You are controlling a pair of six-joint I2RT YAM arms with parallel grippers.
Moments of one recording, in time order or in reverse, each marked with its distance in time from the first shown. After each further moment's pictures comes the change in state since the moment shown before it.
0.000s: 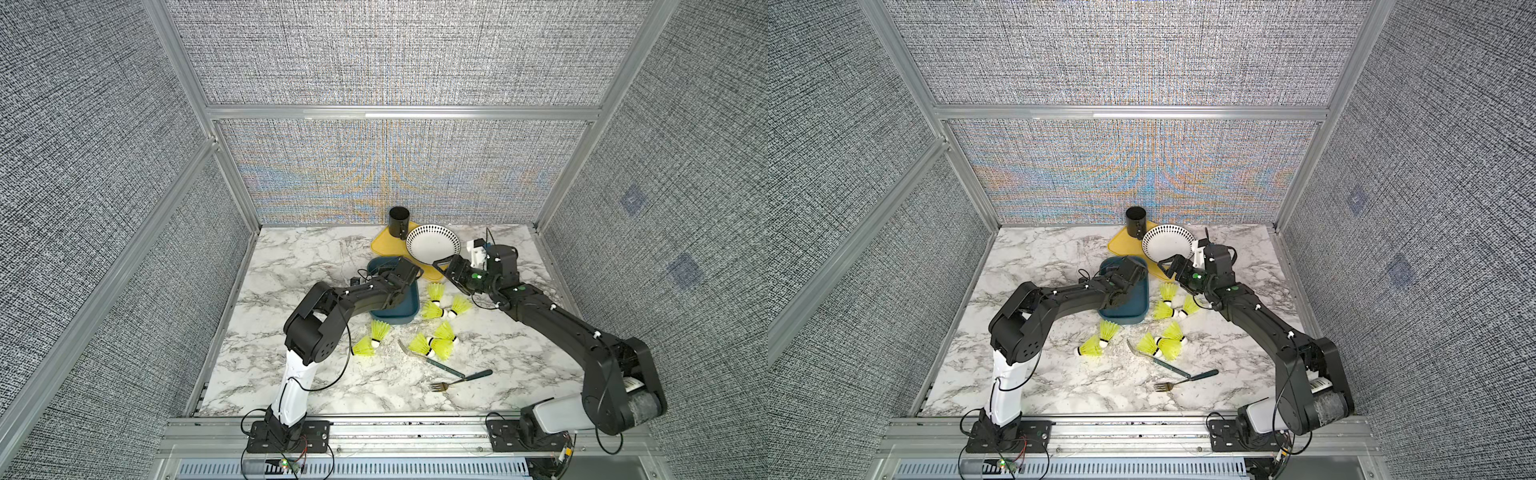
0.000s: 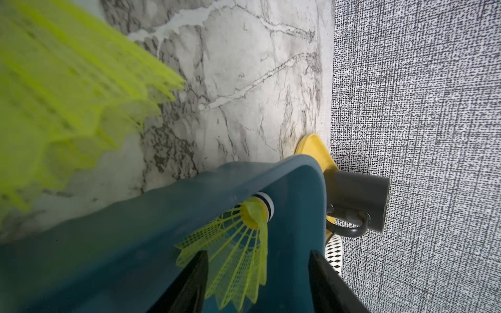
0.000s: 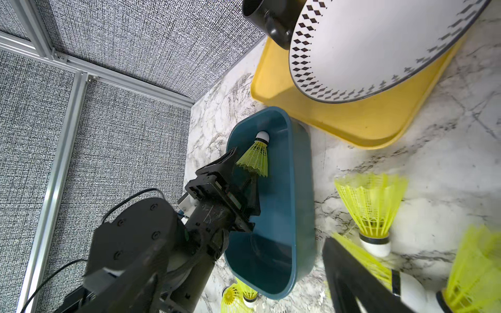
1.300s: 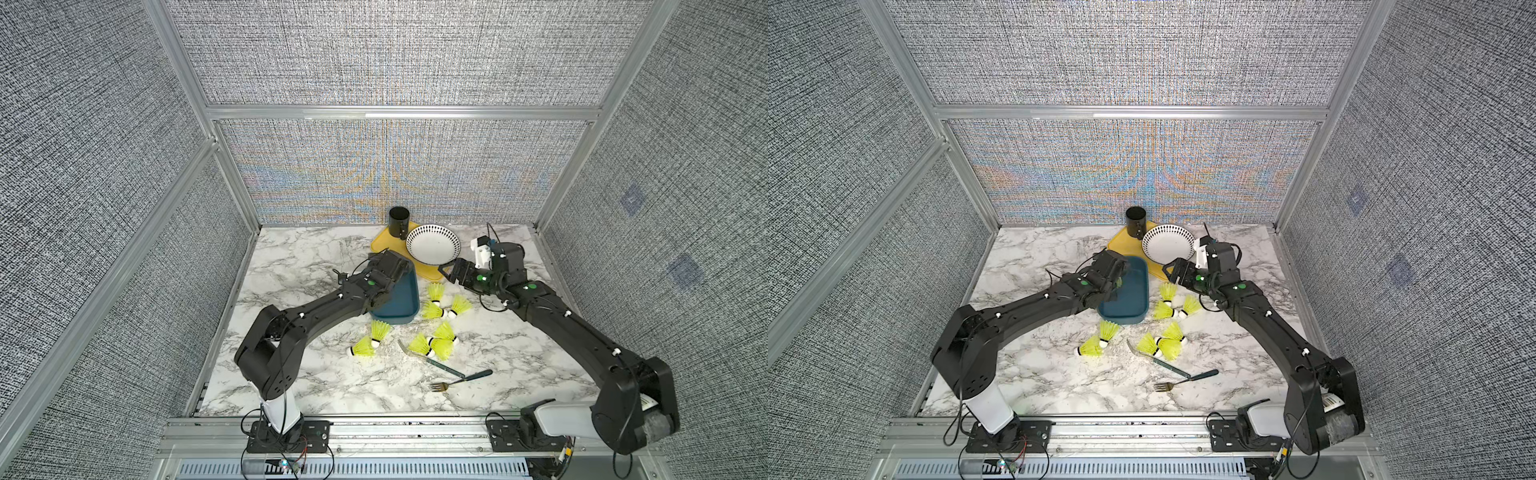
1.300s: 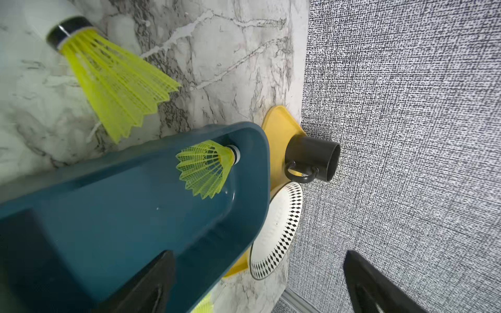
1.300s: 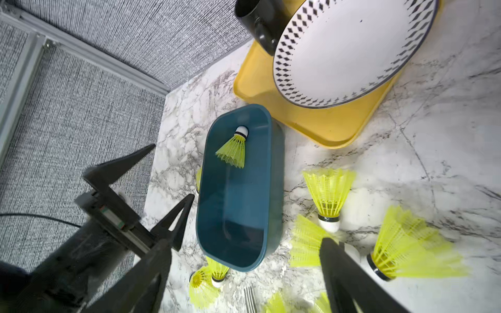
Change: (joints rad) left arm -0.010 -0.407 -0.136 -0.174 0.172 0.000; right arm 0.035 -0.098 0.068 -0.272 0.103 -0.225
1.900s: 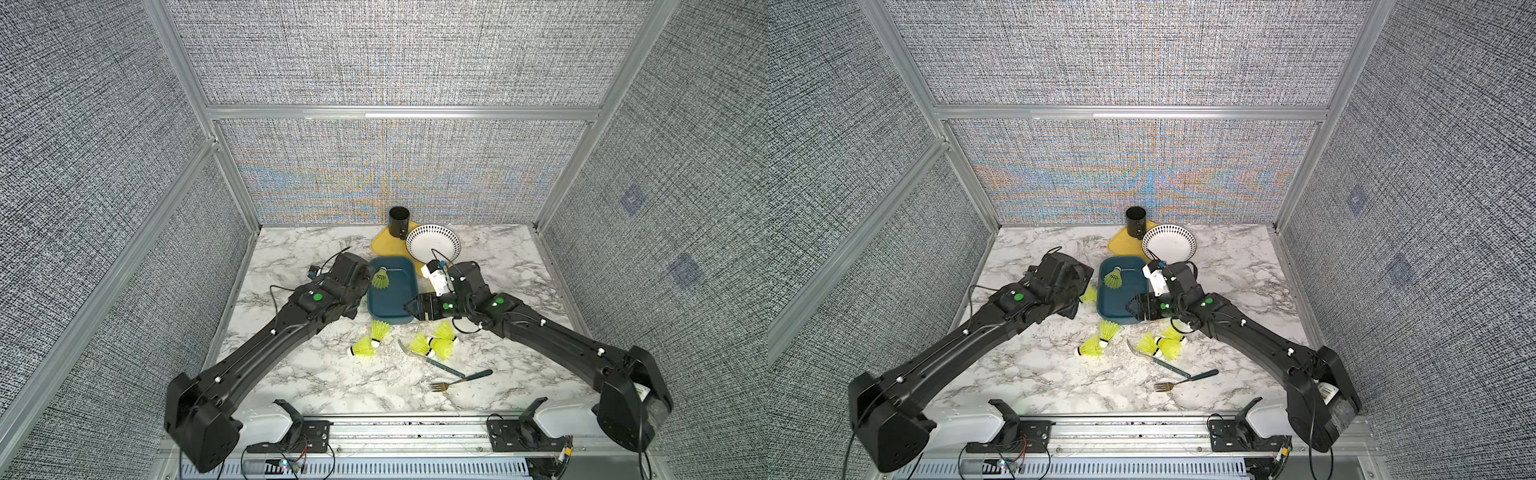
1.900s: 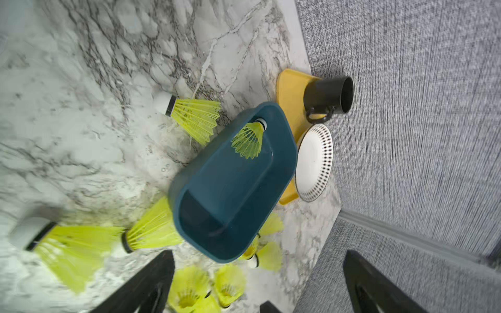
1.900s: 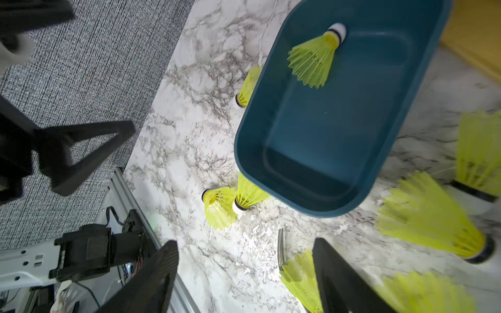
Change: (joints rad) left arm 0.074 -0.483 -0.140 -0.323 0.296 0.572; right arm 0.321 0.048 -0.050 0.006 -0.034 -0.126
